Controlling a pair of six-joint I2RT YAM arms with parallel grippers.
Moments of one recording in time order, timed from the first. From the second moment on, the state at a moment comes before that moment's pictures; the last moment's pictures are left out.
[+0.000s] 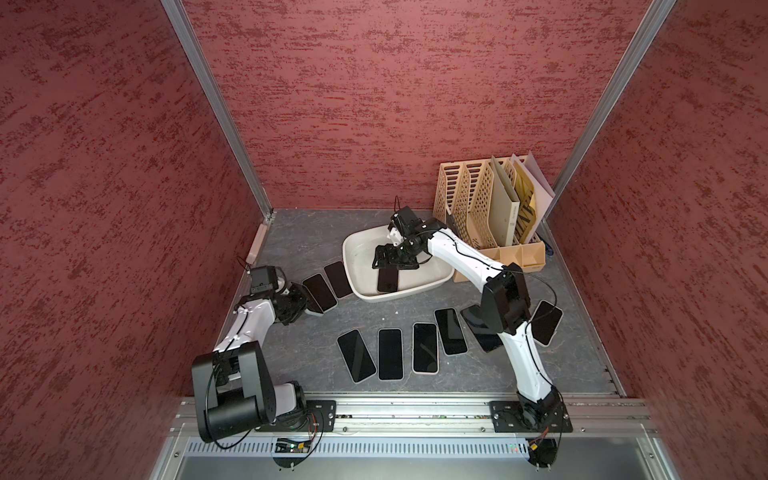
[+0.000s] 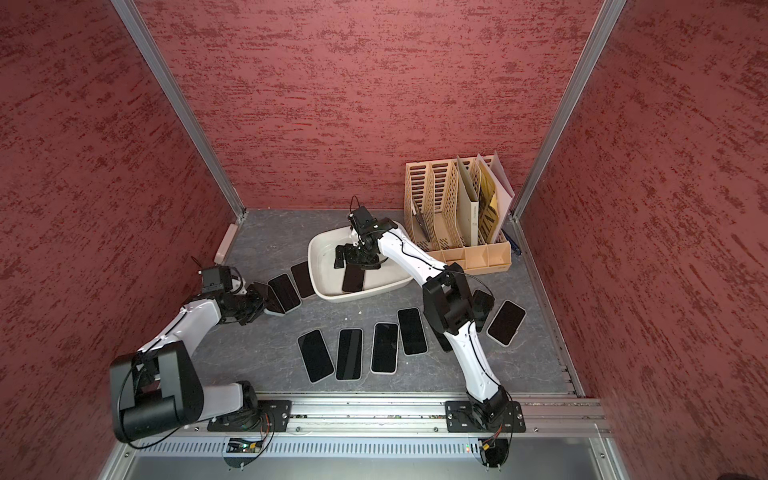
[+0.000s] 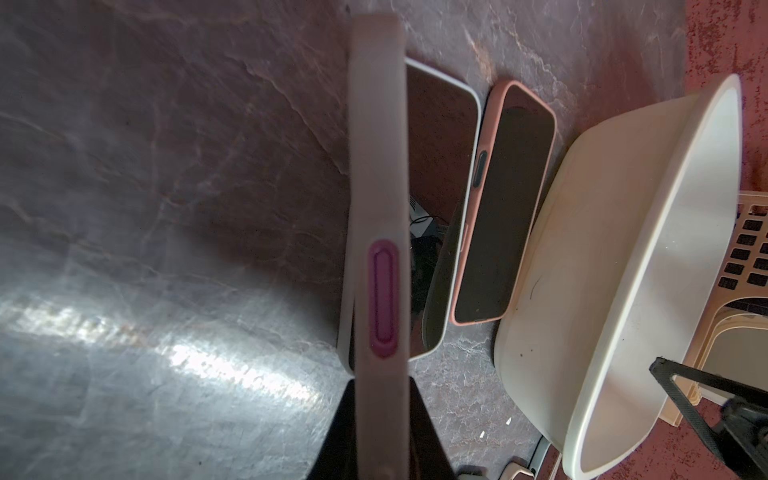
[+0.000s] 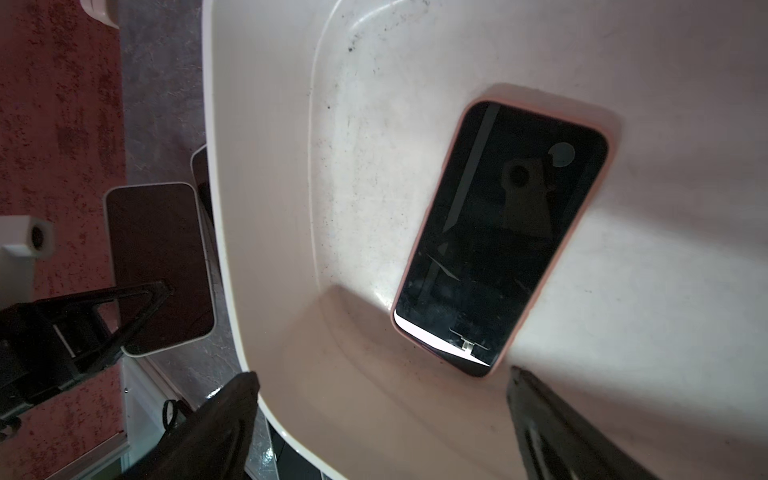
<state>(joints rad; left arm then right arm) 0.30 1.32 0.70 -0.50 0.42 -0.57 0.62 2.29 2.13 -0.95 -0.36 0.49</state>
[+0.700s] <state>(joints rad) 0.41 1.40 0.64 -0.38 0.53 -0.43 0.62 2.31 2.14 -1.00 -0.35 0.47</state>
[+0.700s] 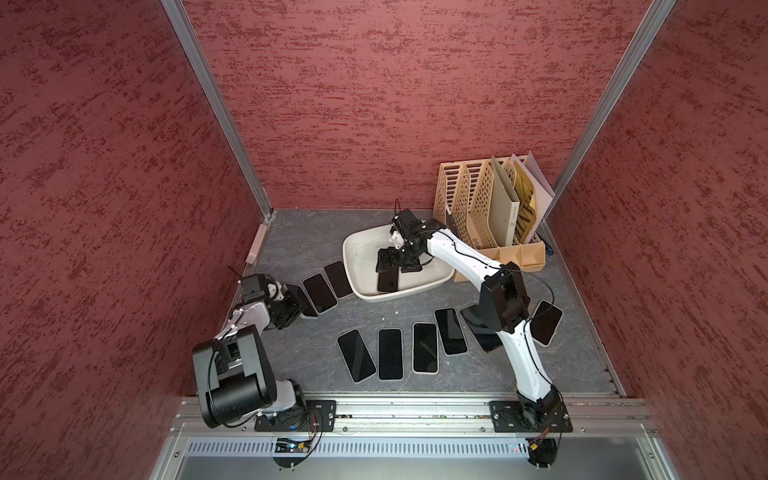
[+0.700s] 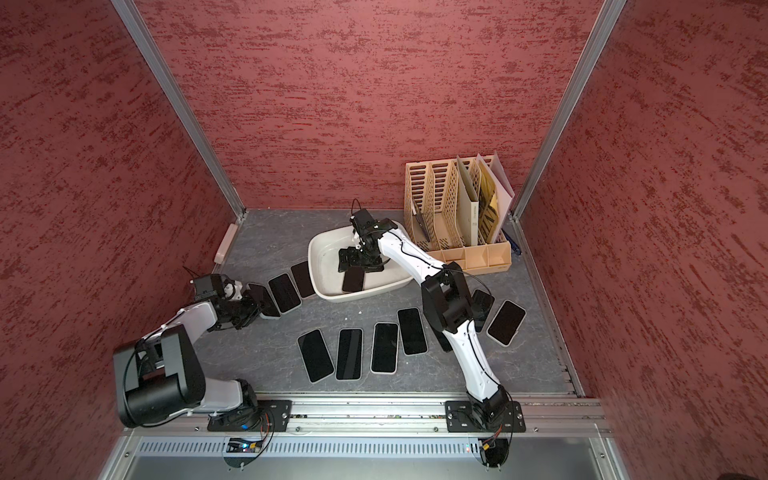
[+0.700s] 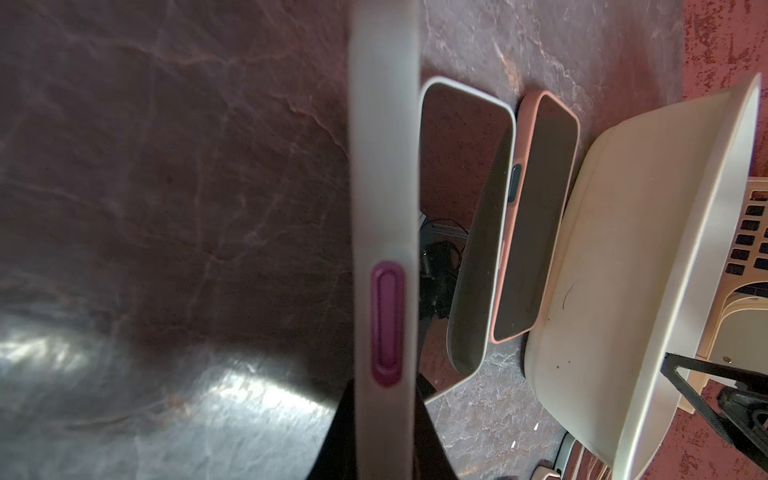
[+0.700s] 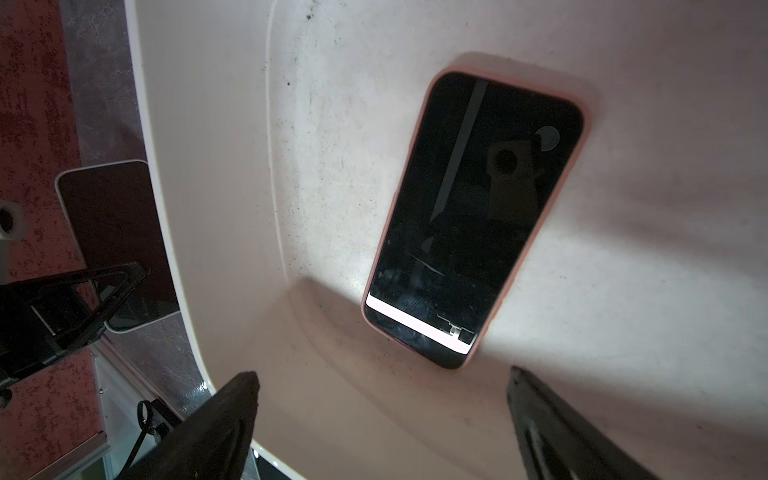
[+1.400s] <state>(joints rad) 0.41 1.48 0.71 -0.41 0.58 -0.43 0.62 2.48 2.38 -1.14 -0.24 0.47</state>
